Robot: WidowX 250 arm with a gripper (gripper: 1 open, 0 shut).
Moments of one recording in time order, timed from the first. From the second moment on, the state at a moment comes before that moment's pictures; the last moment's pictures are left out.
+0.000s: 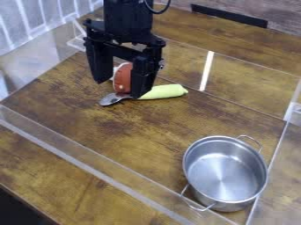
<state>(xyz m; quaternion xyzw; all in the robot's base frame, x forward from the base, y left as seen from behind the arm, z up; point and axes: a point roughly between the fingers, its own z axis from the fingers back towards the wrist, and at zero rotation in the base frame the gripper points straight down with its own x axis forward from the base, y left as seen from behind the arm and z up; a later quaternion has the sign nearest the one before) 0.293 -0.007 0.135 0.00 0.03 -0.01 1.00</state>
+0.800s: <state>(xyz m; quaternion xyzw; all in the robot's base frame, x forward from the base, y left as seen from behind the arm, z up) 0.326 0.021 0.107 0.02 0.02 0.03 1.00</state>
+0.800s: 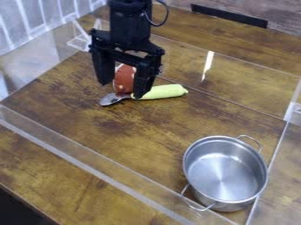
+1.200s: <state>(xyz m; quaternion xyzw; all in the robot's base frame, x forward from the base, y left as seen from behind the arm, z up) 0.342 0.036 0.094 0.03 0.01 0.06 1.00</state>
